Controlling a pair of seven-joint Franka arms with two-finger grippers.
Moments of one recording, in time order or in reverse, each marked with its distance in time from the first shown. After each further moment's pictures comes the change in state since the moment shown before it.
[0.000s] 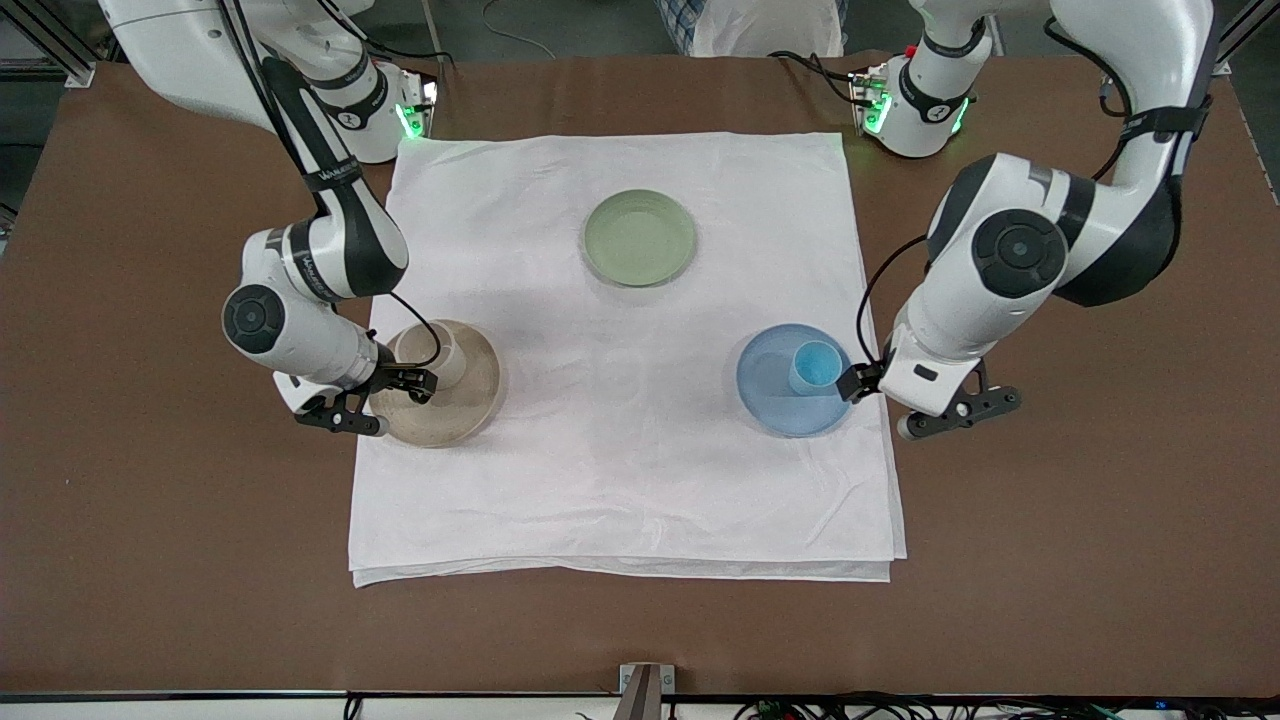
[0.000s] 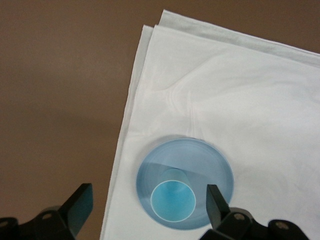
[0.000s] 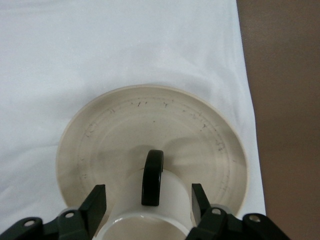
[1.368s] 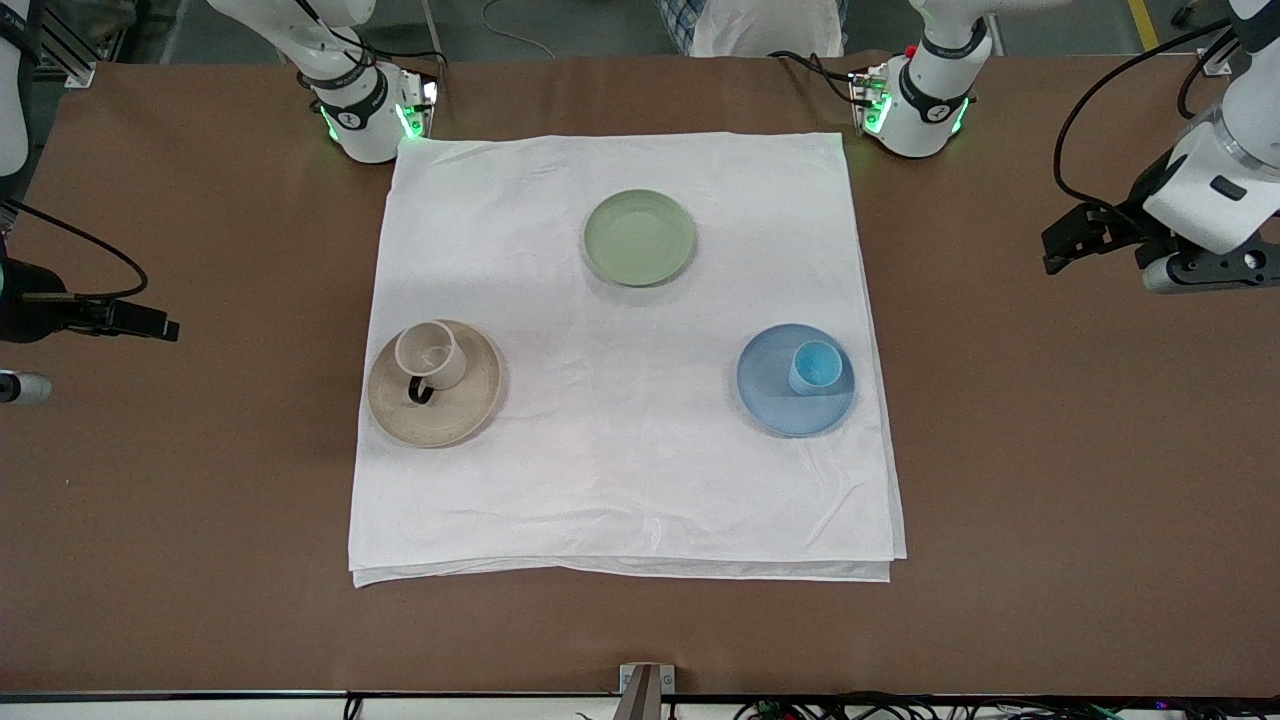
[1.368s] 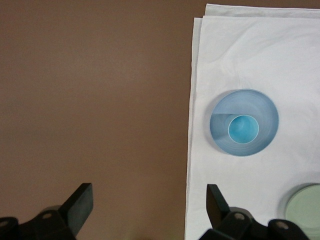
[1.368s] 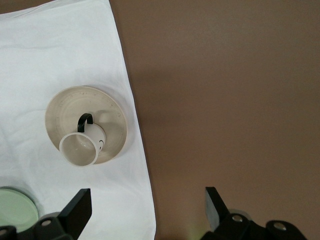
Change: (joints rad) left arm -0.012 -0.338 0.270 0.018 -0.144 -0.368 0.477; right arm -0.312 -0.097 0.005 0.599 -0.091 -0.785 -0.297
